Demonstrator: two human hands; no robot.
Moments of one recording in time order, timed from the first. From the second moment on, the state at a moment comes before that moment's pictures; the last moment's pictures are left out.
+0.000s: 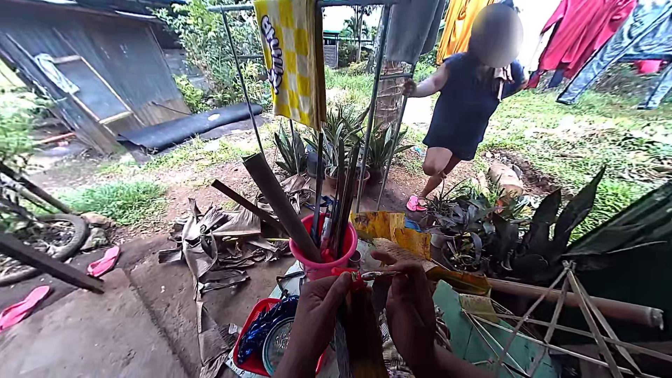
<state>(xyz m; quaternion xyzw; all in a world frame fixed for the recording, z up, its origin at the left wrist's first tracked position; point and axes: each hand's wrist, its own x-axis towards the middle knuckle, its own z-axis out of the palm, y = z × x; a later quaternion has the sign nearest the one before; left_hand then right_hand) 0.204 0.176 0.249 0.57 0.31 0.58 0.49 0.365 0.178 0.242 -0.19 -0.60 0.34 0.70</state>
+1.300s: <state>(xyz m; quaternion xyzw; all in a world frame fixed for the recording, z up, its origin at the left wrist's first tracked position) 0.225 0.152 0.257 0.62 0.27 0.61 0.41 0.396 0.293 0.305 -0.03 -0.61 0.73 0.30</state>
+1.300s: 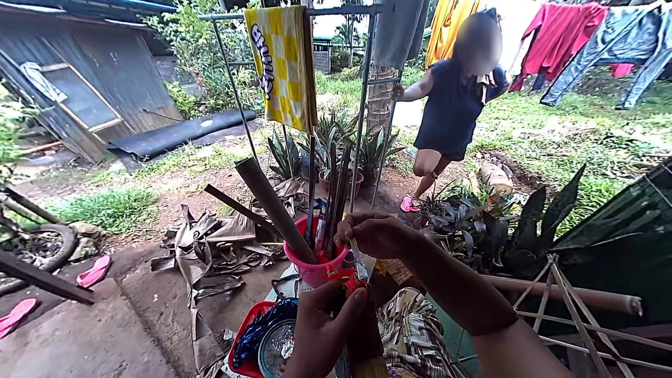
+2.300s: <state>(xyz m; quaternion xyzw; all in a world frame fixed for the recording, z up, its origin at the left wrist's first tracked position) 0.222 0.156 0.251 0.63 0.28 0.60 0.41 0.391 0.288 0.288 0.04 -0.66 0.61 0.44</state>
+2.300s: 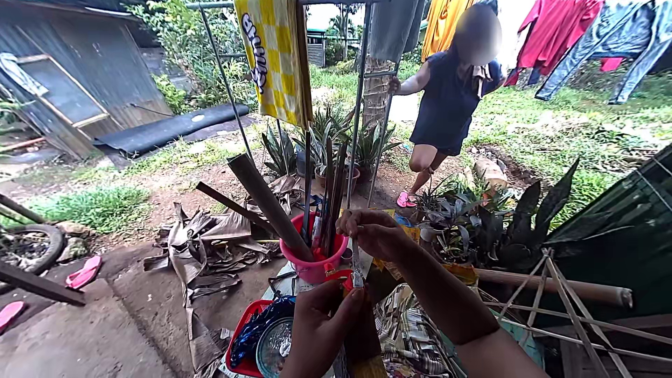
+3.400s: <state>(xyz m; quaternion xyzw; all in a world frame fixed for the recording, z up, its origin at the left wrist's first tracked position) 0.212 0.176 0.257 0.47 0.26 0.58 0.61 0.388 0.191 0.258 -0.16 -0.53 0.50 0.66</state>
